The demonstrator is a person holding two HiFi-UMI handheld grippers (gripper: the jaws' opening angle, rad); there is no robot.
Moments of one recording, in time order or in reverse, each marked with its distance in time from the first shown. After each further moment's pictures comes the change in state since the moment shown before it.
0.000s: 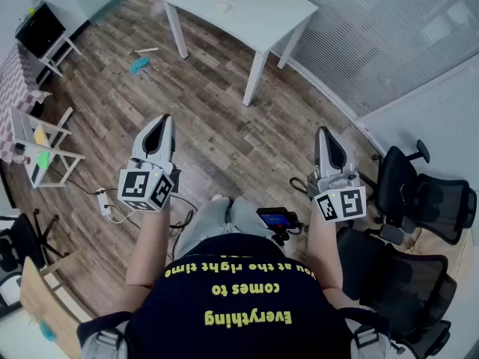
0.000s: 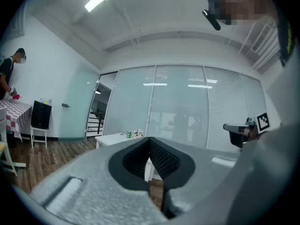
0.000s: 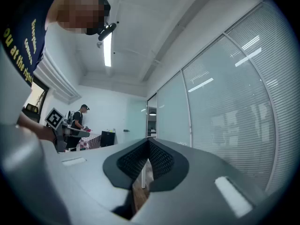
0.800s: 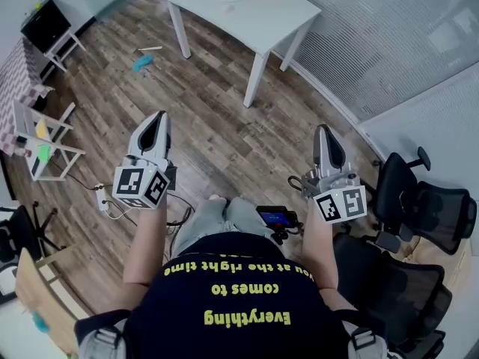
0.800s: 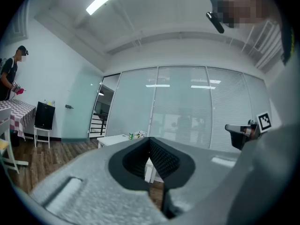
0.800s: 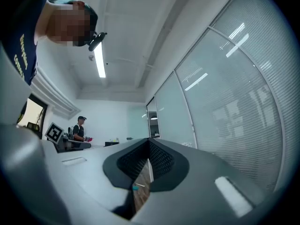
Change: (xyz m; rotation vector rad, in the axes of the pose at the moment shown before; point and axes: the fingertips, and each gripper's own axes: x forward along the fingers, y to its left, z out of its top) left arm 0.006 -0.015 0.006 -0.012 -0.016 0.040; right arm -0.003 -0.022 0.008 0.151 -0.055 0.027
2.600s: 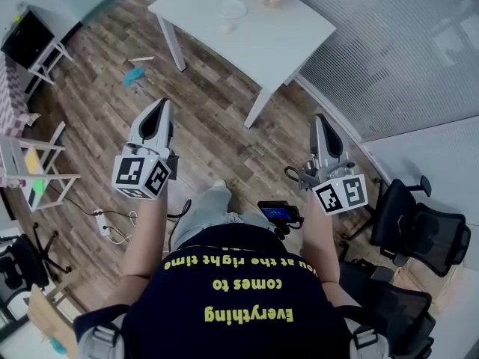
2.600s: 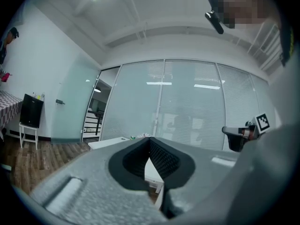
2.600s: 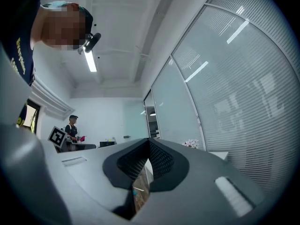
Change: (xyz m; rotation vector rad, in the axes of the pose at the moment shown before) left arm 0.249 0.125 0.010 -0.021 0.004 -0.043; right arm 0.259 -0.087 -0.050 0.049 0.045 0.014
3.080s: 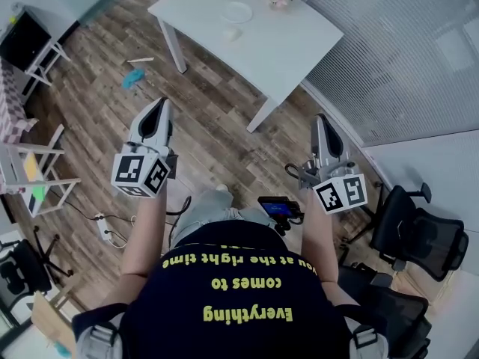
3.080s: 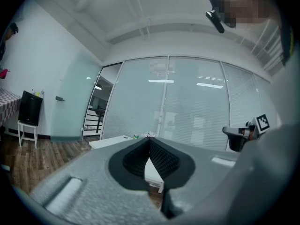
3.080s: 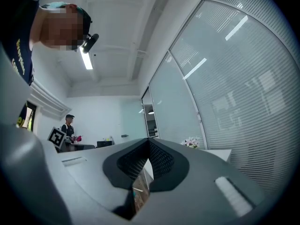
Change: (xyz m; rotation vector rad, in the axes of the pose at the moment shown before) left arm 0.048 0.049 -0.006 -0.013 0.026 0.004; right arm 0.062 -0.019 -0.019 0.023 0.019 -0.020
